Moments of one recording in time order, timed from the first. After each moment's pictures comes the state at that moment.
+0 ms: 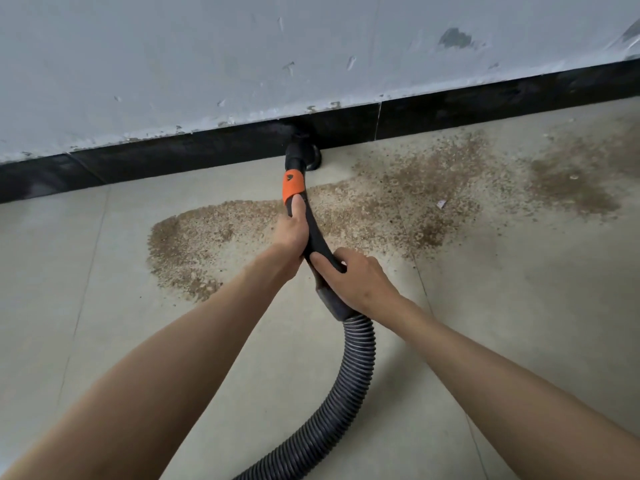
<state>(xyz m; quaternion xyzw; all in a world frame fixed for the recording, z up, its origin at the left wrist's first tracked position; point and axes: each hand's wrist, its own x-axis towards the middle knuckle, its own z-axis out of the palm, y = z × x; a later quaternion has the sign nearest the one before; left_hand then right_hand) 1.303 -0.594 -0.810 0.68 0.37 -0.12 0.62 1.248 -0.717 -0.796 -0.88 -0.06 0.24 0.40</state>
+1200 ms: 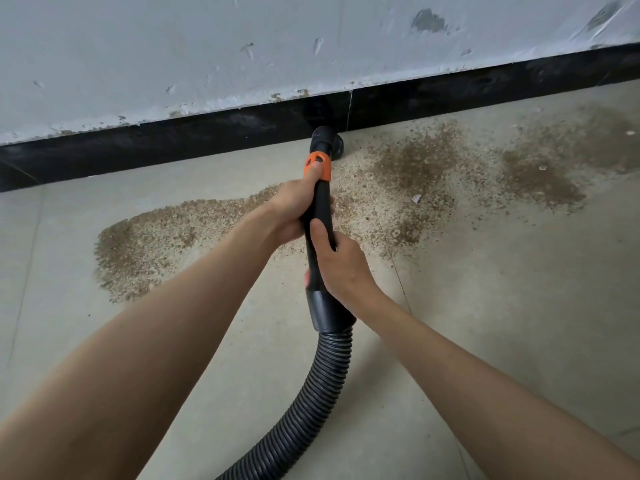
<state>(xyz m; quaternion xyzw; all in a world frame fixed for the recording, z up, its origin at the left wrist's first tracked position) 1.347 -0.622 -0.782 0.61 0.25 -0.25 0.71 1.266 -0.713 -0.801 -0.78 0.09 0.20 0.58</state>
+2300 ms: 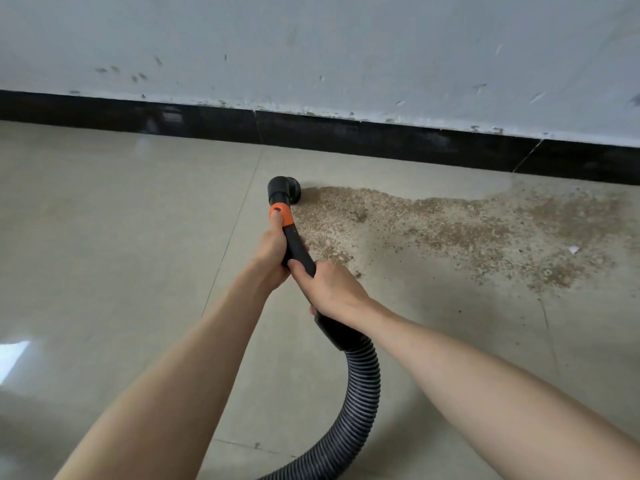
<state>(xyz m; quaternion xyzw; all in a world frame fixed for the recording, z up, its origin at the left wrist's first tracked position) 1.162 -0.373 -0.792 0.45 0.45 0.01 0.77 1.154 -0.490 -0.775 -0.87 -0.18 0.34 0.30</state>
